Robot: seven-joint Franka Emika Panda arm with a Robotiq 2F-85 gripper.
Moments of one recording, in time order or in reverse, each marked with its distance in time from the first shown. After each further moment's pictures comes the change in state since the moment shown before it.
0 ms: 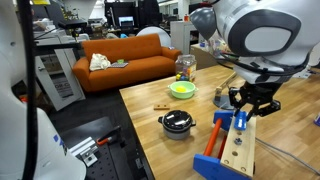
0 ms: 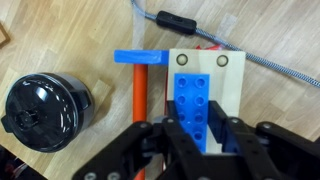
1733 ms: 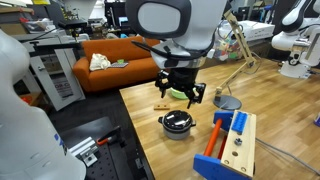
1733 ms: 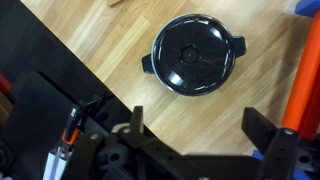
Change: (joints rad) arm 0.073 -0.602 0.064 -0.638 0.000 0.000 -0.012
